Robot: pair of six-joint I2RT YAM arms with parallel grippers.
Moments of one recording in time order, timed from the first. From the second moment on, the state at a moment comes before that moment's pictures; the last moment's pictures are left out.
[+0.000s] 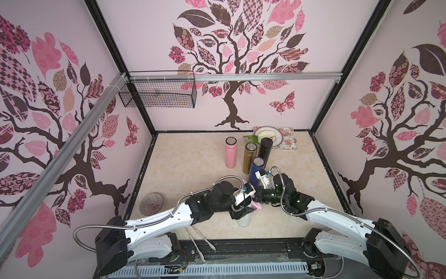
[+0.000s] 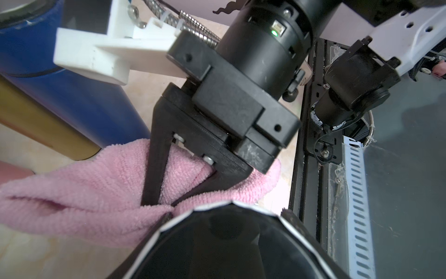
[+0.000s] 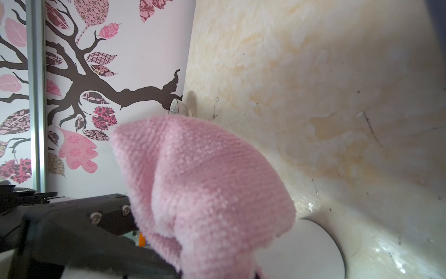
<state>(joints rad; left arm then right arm) -1.07 1.17 0.77 -0.17 0.19 0.03 0.70 1.10 0.50 0.16 -0.54 1.01</state>
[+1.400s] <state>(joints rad) -1.10 1.07 0.69 -0.12 0.21 0.05 0.69 1.00 0.48 0.31 -0.48 1.12</state>
